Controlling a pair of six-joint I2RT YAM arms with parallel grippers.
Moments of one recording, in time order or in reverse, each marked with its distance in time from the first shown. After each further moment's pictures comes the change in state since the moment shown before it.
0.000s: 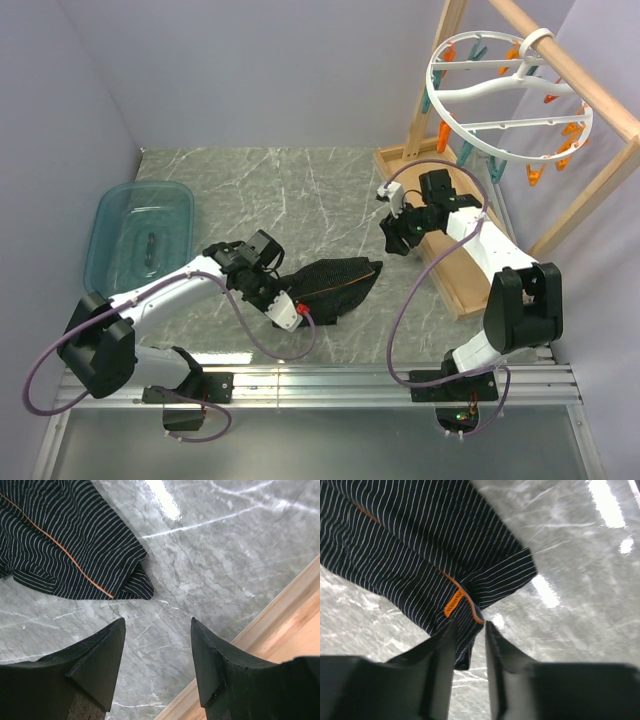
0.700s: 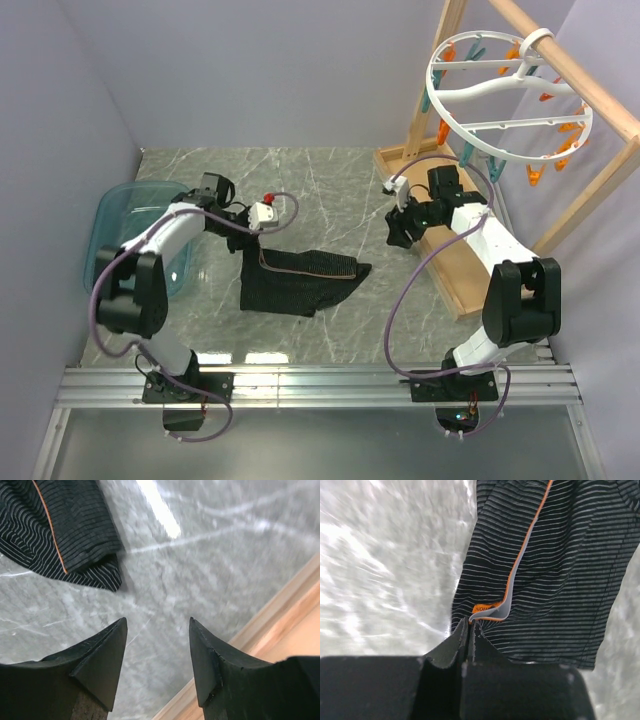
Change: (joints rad) left arm 0.509 0.306 0.279 0.131 0.307 -0.429; right arm -0.060 0.041 0.024 0.035 -0.093 -0.046
